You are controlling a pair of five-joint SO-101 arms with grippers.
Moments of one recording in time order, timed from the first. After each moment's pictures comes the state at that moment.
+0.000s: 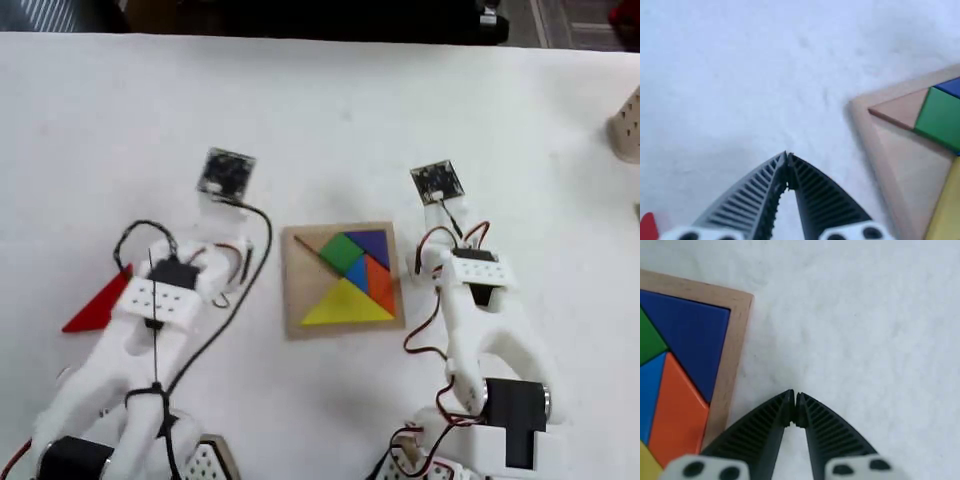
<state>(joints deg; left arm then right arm) 7.7 -27.6 59.1 32.8 -2.1 1.8 -8.7 51.7 29.4 23.3</state>
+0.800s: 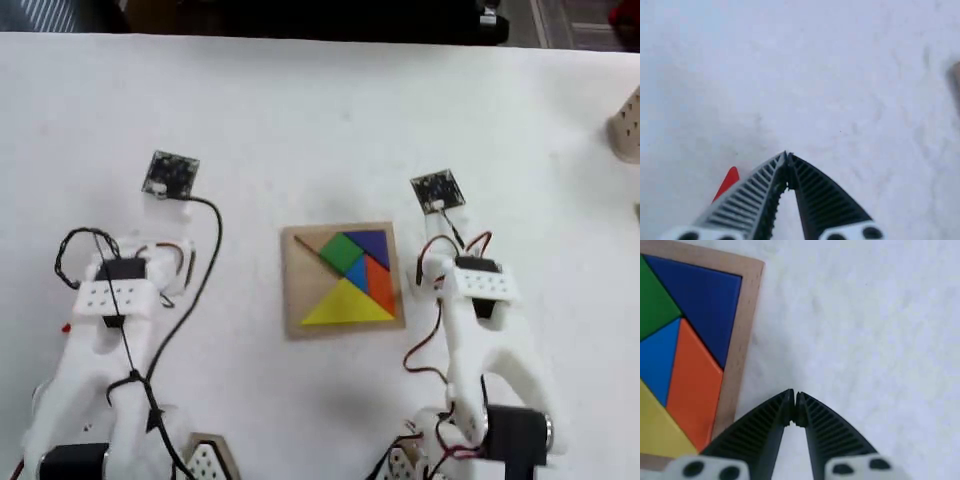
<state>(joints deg) -8.9 -28.0 58.9 39.2 -15.3 1.7 -17.7 57.3 35.9 23.3</state>
